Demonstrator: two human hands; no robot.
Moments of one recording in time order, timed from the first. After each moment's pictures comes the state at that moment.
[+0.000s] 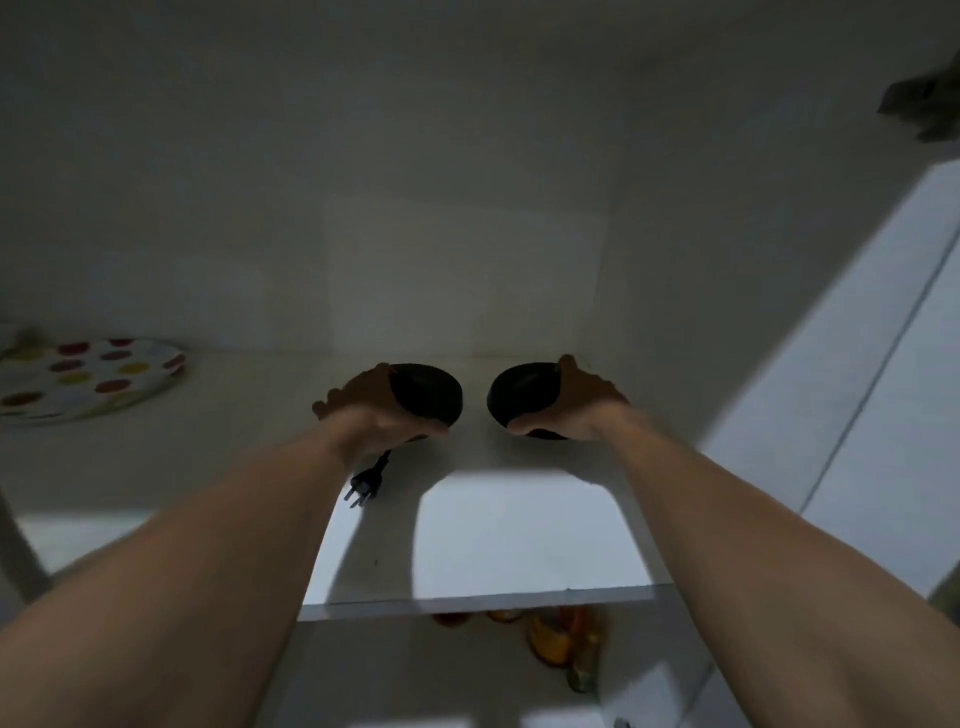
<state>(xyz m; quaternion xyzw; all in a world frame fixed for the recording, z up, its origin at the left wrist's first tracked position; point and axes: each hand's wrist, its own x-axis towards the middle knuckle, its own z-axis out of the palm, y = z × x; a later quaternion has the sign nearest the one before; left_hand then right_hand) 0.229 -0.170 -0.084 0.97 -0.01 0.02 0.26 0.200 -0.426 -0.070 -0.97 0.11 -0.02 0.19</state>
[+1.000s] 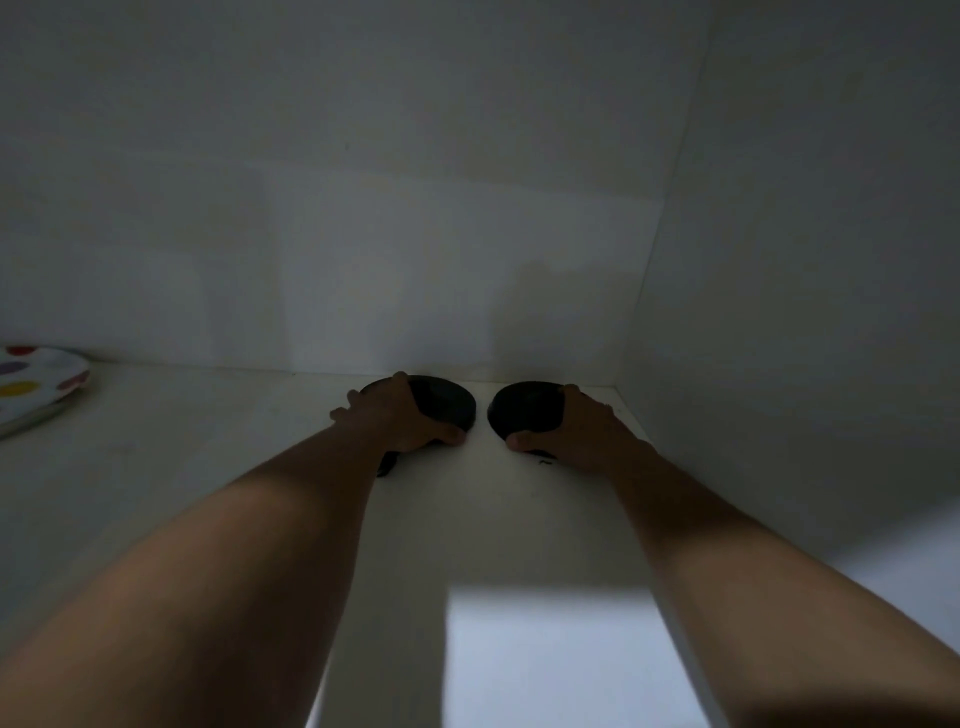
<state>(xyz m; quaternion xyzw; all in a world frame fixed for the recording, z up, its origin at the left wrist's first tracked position) 0.416 -0.246 -0.132 0.97 0.03 -0.07 0.21 0.455 -0.524 -0.202 -0.97 0.07 -0.02 0.25</state>
